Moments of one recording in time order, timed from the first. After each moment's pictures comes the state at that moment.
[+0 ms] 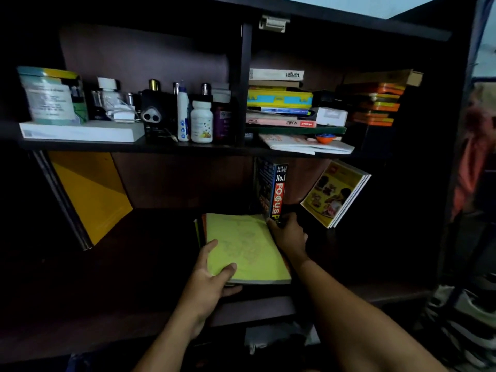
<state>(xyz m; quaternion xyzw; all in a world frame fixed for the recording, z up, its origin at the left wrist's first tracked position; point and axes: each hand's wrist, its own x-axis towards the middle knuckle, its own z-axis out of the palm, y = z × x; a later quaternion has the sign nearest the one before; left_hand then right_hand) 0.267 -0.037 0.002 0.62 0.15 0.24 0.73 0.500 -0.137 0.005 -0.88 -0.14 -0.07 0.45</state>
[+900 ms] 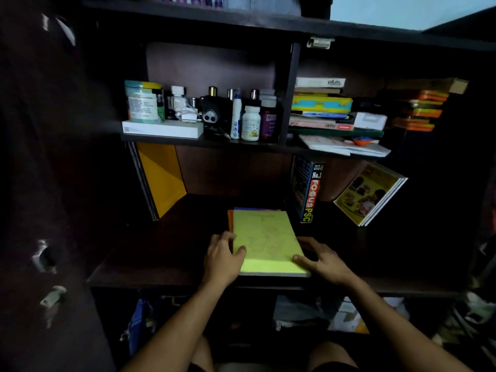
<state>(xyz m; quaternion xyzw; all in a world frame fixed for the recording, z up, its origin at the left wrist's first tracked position) 0.225 -0.011 0.010 0.83 0.34 0.26 0.34 0.419 -0.217 0.005 -0.84 -0.42 0.11 0.32</state>
